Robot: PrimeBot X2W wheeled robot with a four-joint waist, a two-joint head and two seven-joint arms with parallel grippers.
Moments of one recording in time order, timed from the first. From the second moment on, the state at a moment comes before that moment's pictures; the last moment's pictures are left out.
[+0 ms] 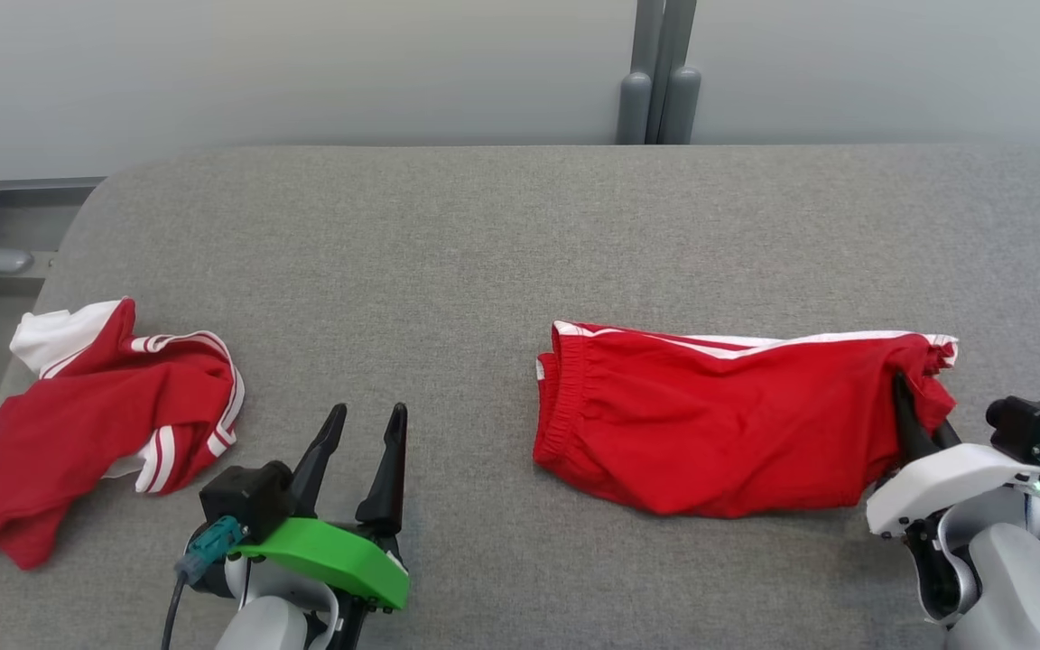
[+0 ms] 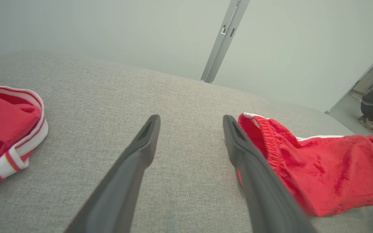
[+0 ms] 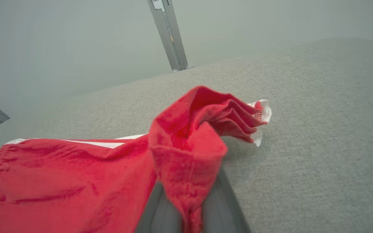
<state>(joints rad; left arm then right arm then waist) -0.20 0.08 -0.32 0.42 -0.51 -0.13 -0.26 -0.30 -0.20 0.04 0.65 0.46 0.13 -0.26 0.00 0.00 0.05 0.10</state>
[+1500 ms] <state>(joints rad) -0.13 0.05 -0.20 0.45 -0.31 -0.13 -0.26 -0.31 -0.14 0.37 0.46 0.54 0.13 -0.26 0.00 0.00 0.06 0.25</state>
